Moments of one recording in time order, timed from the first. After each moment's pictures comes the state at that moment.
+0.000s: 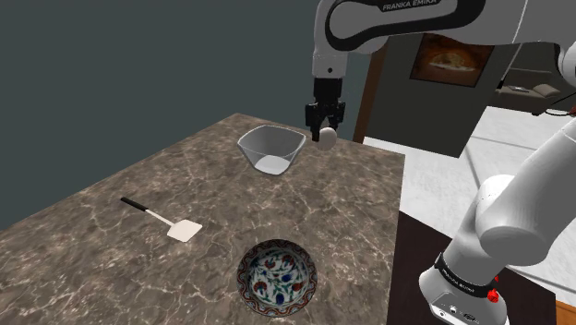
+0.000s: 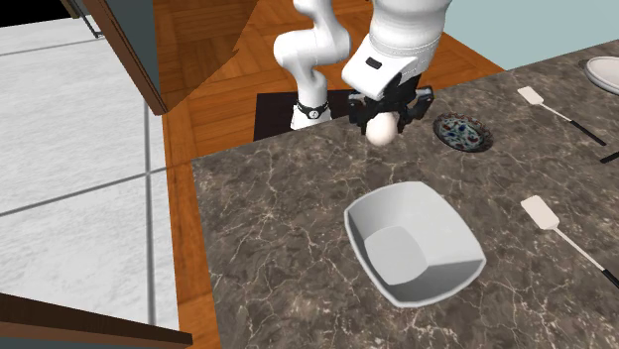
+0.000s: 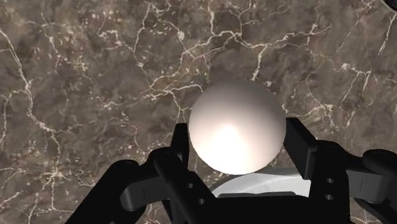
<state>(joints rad) 0.14 -0.20 0.00 -1.98 0.15 1.62 0.22</state>
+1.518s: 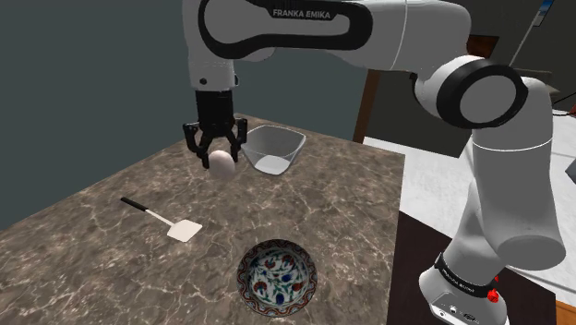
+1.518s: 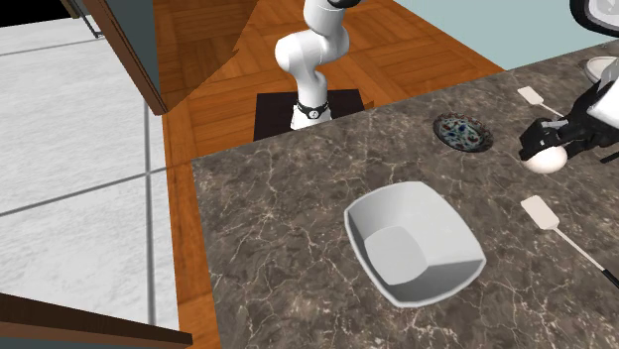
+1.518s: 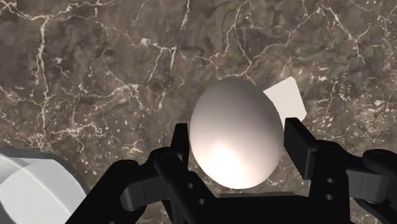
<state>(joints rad) 0.40 0.43 0.21 -1.19 0.12 1.54 0.70</state>
